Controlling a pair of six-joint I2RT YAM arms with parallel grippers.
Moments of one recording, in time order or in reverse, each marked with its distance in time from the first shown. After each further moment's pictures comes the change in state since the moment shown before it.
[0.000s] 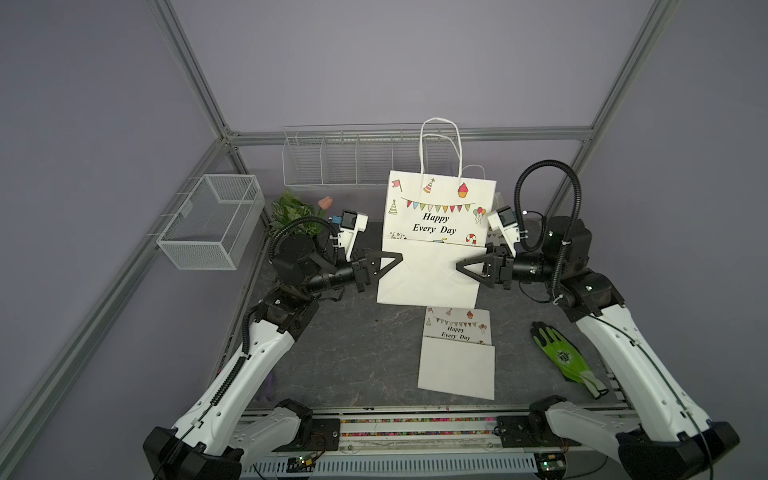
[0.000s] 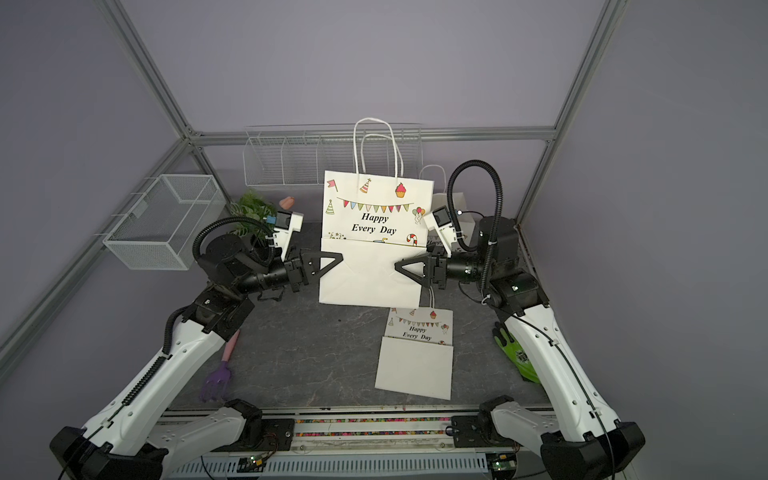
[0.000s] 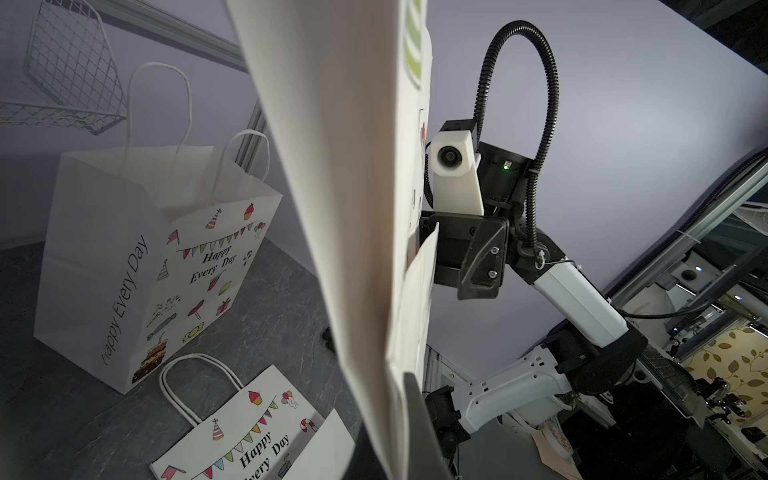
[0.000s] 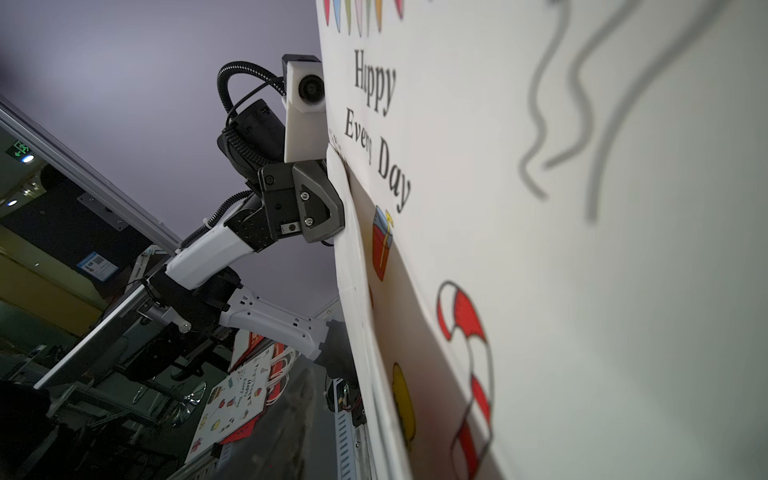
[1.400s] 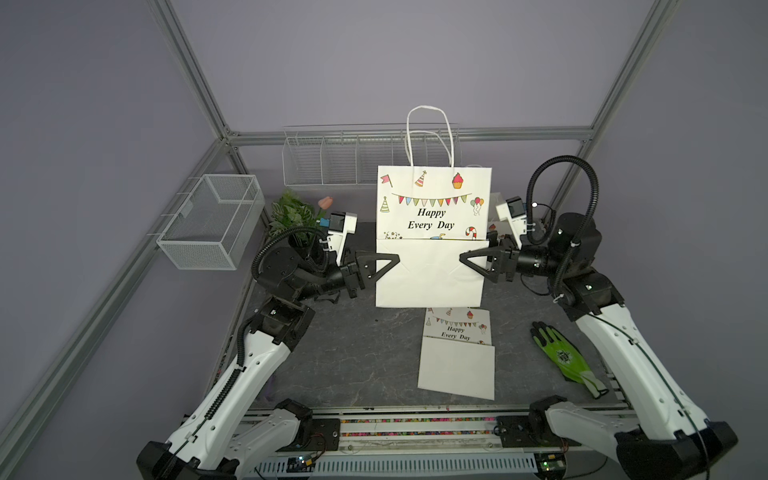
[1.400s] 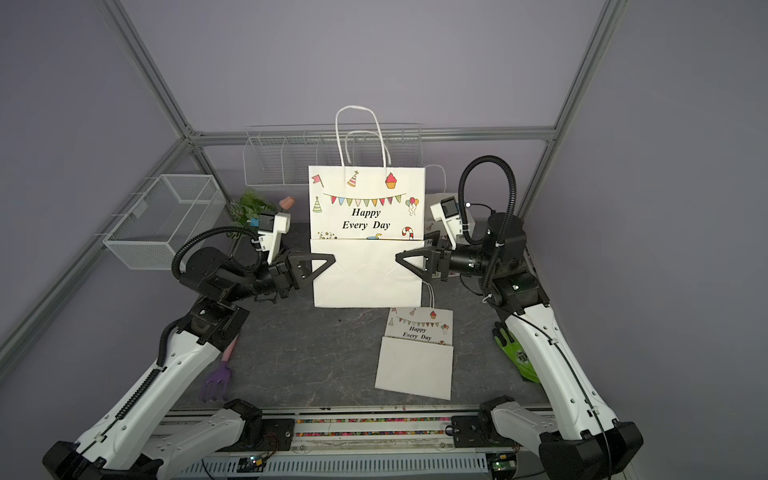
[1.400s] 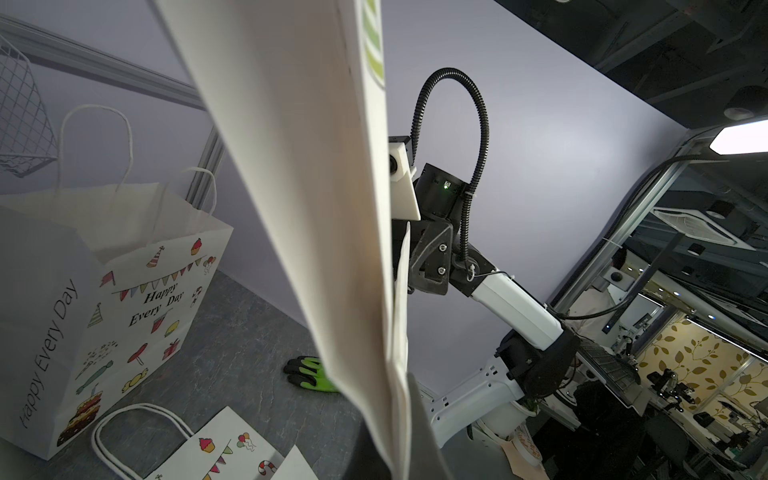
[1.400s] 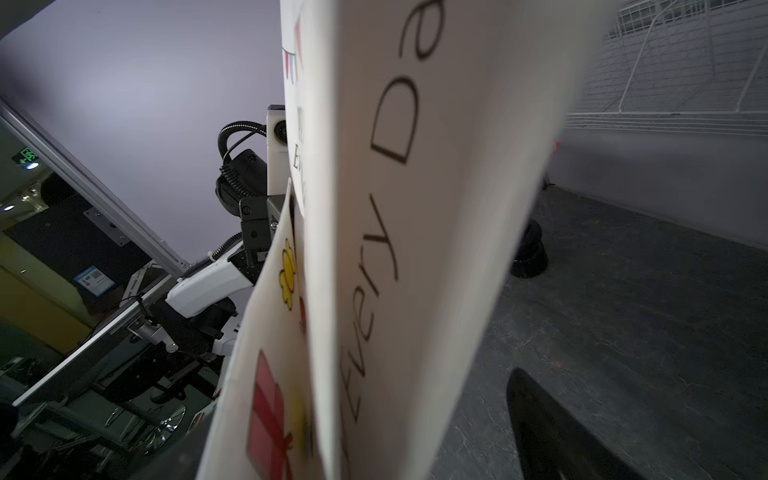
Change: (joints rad) left arm 0.000 -0.069 -0.068 0.224 0.050 -0.169; right arm -0.030 0.012 -0.011 0.219 -0.036 0.119
